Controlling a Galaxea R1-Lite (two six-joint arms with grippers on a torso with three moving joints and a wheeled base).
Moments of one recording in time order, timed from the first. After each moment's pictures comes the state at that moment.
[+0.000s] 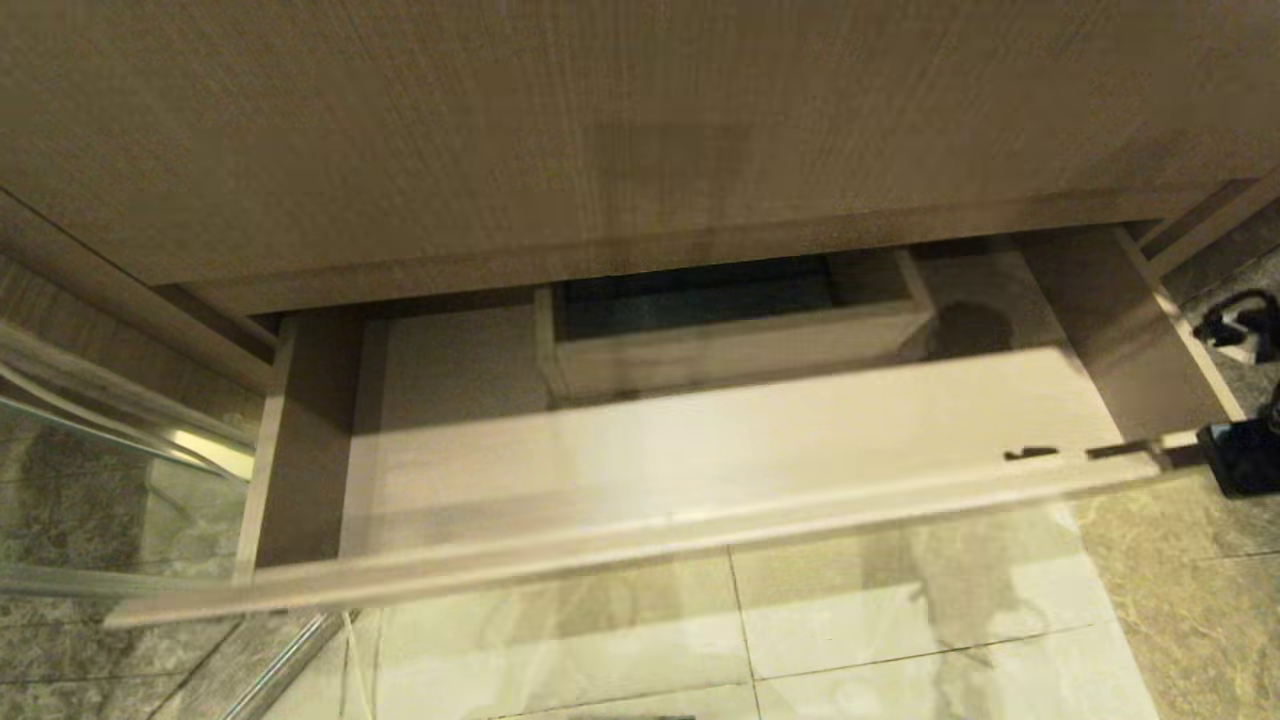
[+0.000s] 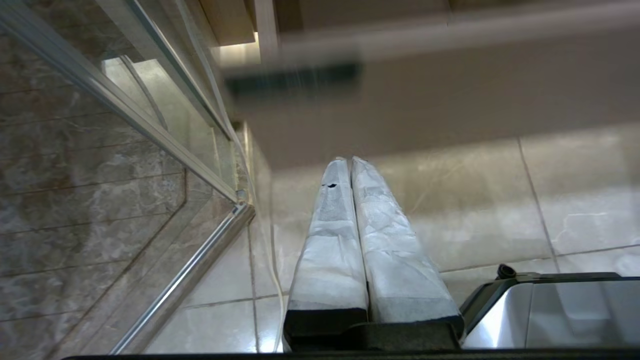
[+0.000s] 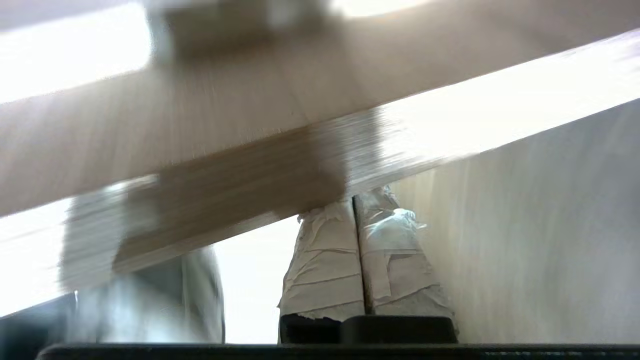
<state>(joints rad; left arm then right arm) 0.00 0.00 0.00 0.00 0.00 0.00 -0.21 1.55 -1.14 0.41 -0.23 -0.20</state>
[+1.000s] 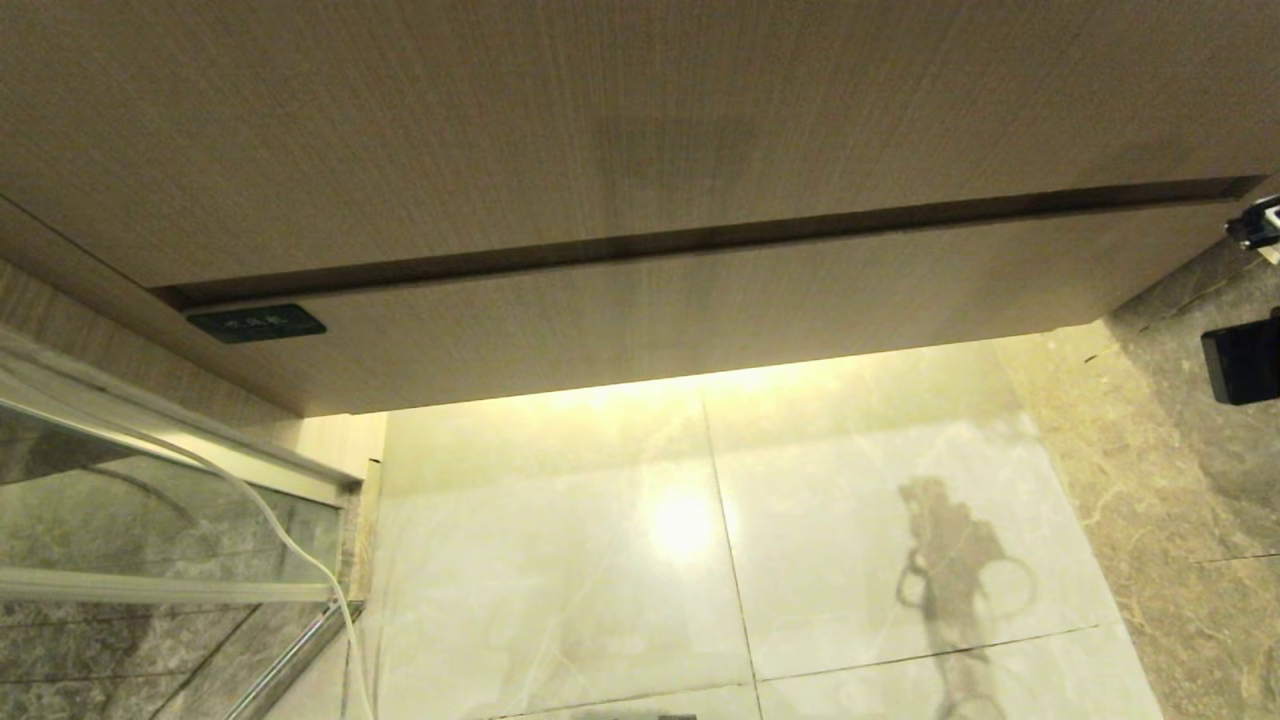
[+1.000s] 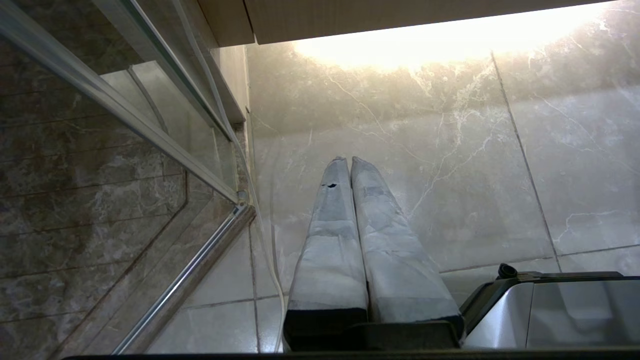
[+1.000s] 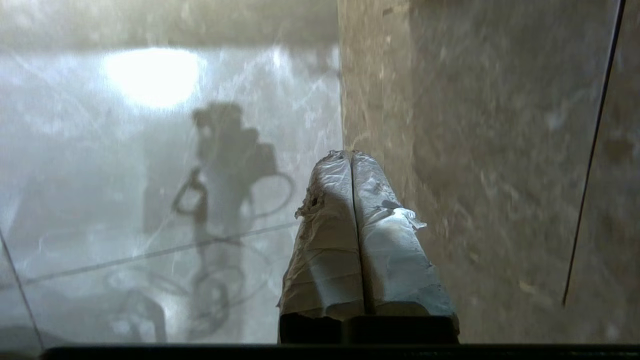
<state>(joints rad) 0.00 0.00 0.00 0.00 0.00 0.00 -0.15 1.41 -1.04 0.02 -0.22 -0.32</state>
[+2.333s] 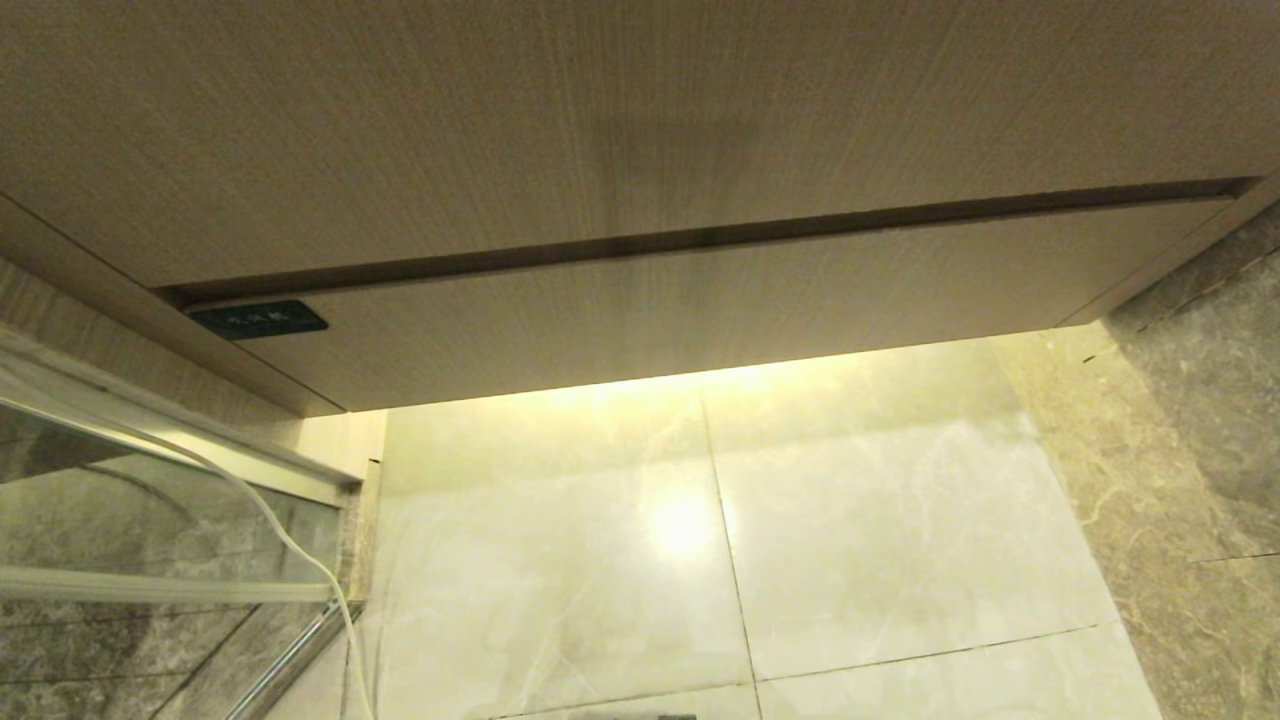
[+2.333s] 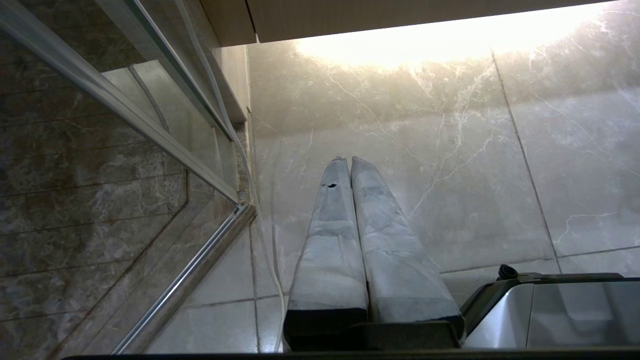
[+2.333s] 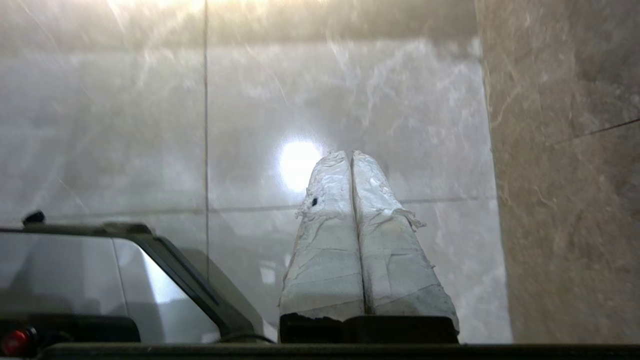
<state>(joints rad) 0.00 0.00 0.00 0.00 0.00 0.00 0.00 0.16 -0.02 -0.04 0.01 -0.10</state>
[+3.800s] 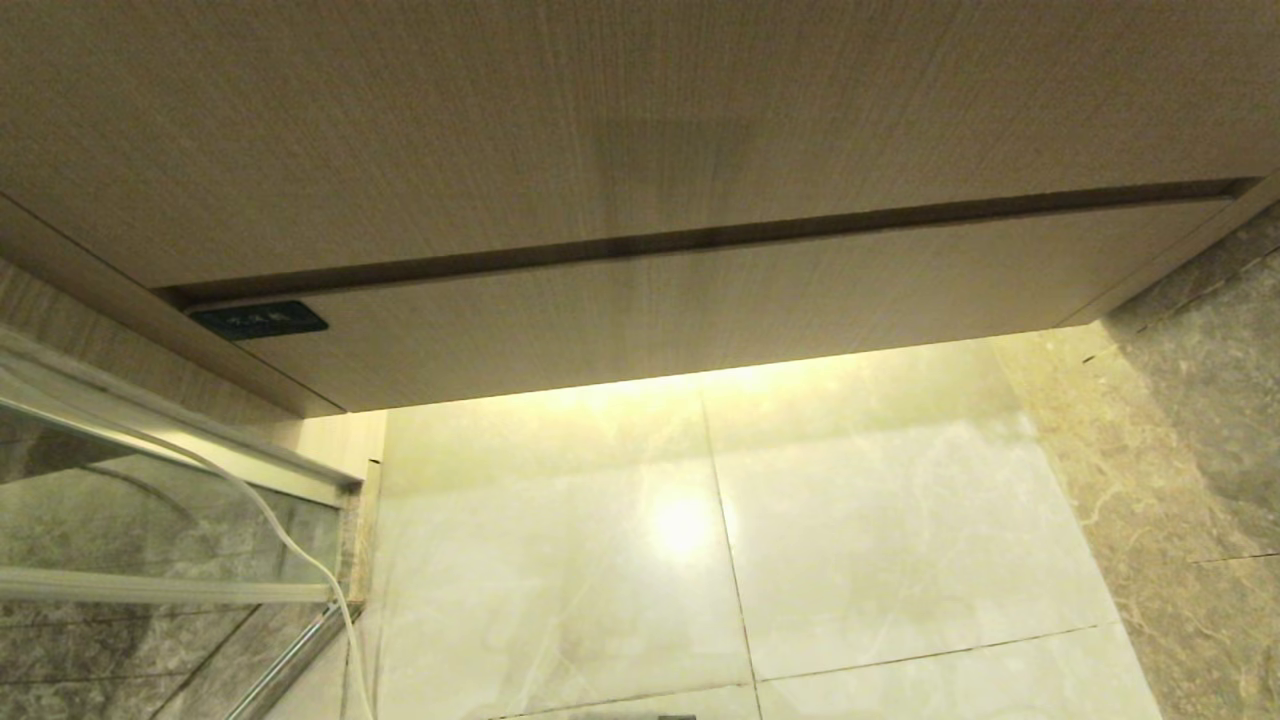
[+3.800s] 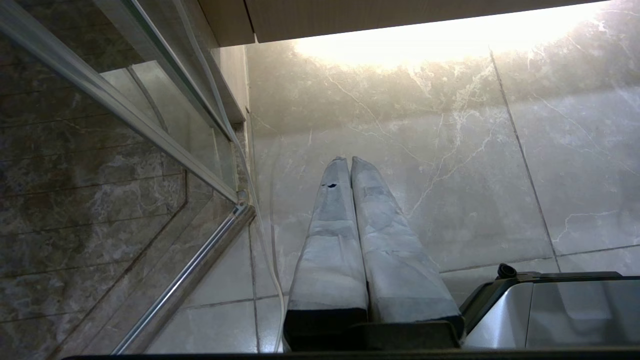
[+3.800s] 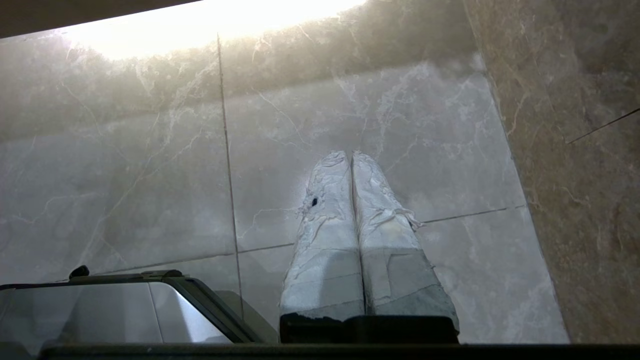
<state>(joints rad) 0.00 0.00 0.00 0.00 0.00 0.00 0.00 0.00 0.00 -0.01 -0.01 0.05</state>
